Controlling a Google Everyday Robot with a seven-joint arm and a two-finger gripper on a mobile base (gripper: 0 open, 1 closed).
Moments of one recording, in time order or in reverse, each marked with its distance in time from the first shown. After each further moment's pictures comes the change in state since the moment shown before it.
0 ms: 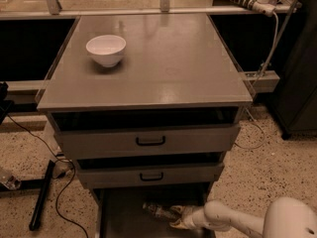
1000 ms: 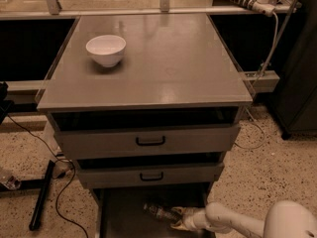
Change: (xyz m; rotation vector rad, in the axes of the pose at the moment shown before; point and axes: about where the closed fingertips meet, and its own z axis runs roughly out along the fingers) arm 0.012 0.004 0.004 0.005 -0.006 0.018
